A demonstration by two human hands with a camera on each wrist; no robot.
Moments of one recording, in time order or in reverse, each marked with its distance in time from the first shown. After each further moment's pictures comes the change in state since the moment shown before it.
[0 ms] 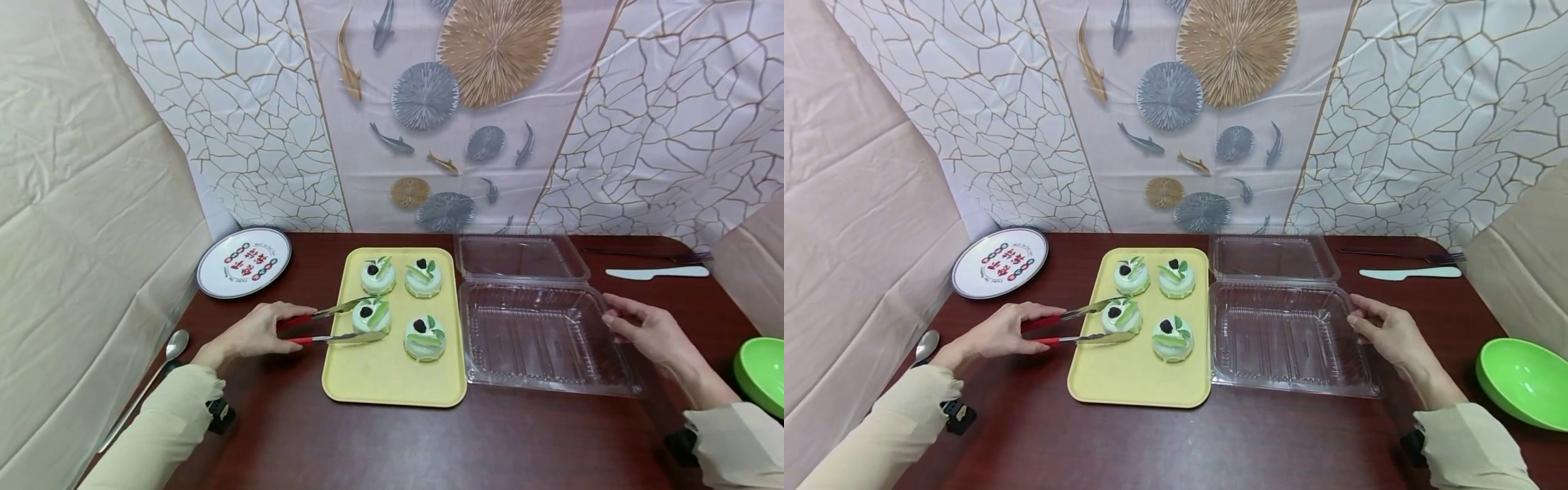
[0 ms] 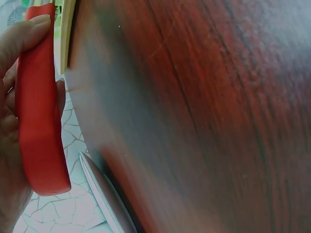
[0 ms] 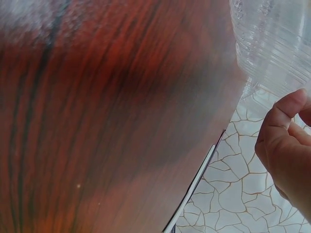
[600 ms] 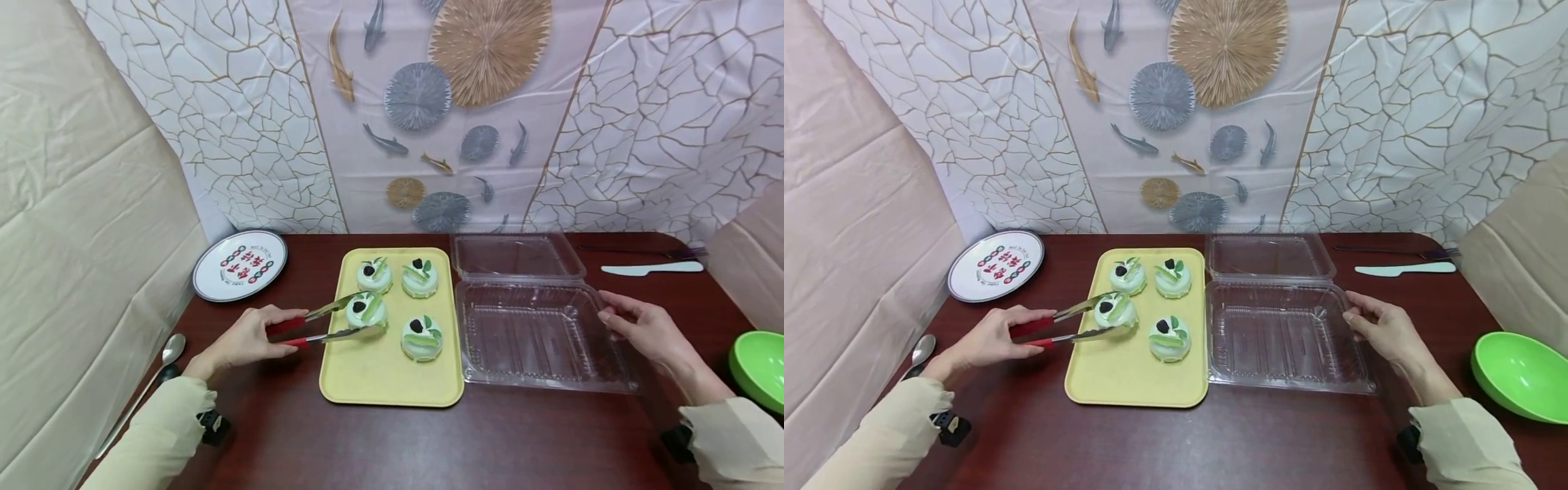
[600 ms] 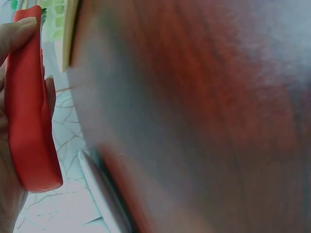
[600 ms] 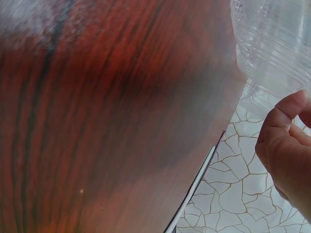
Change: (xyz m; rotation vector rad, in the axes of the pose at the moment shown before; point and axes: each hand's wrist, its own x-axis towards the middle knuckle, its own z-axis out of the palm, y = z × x) left_hand -0.010 0.007 0.001 -0.038 0.112 -0.001; right_hand -0.002 -0.002 -0.002 -0.010 0.001 0.012
